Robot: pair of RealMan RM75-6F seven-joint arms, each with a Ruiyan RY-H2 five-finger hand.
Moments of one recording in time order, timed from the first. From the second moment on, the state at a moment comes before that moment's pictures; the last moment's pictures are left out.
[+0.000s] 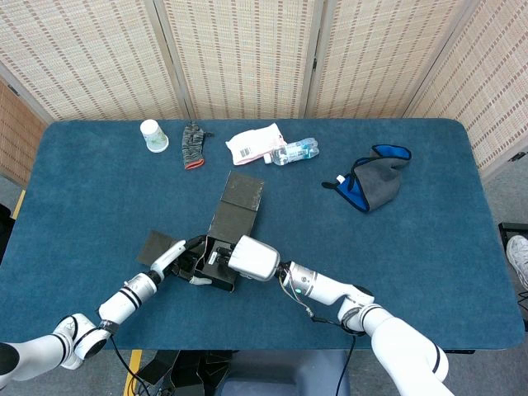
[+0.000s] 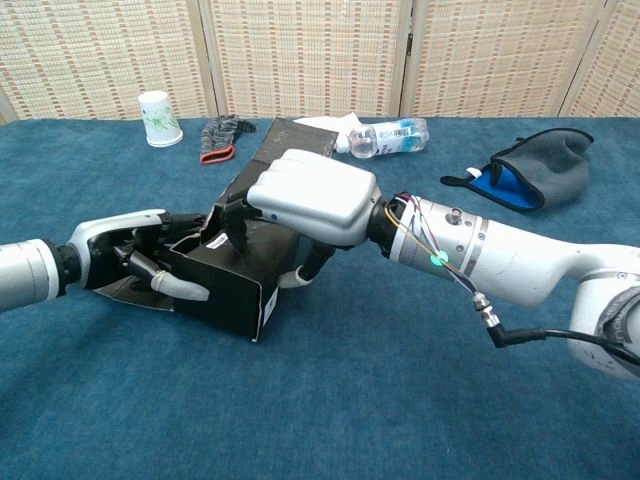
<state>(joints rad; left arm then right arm) -0.76 -1.64 0.04 -1.03 1.56 0.86 -1.32 1.03 -2.09 -0.07 -0.44 -1.80 1.30 0.29</state>
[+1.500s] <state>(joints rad) -0.77 -1.61 0.06 -1.07 1.58 0.88 -1.32 1.19 -1.84 -0.09 -0.83 -1.82 1.00 0.20</state>
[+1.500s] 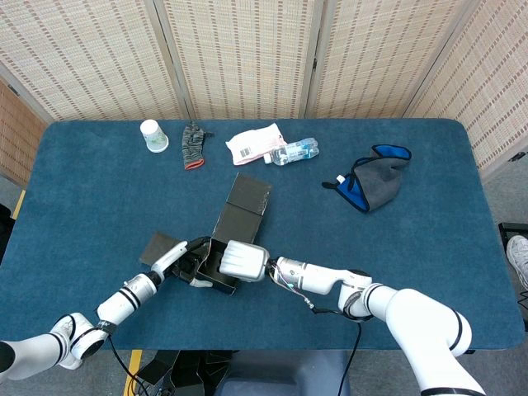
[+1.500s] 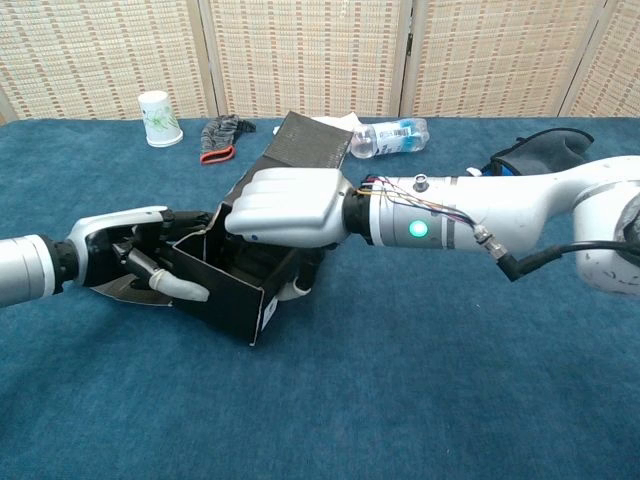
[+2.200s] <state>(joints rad) -0.73 -1.65 0.01 -1.09 1.49 0.90 -1.08 1.06 -1.66 -0.01 -1.13 -1.65 1.02 0.10</state>
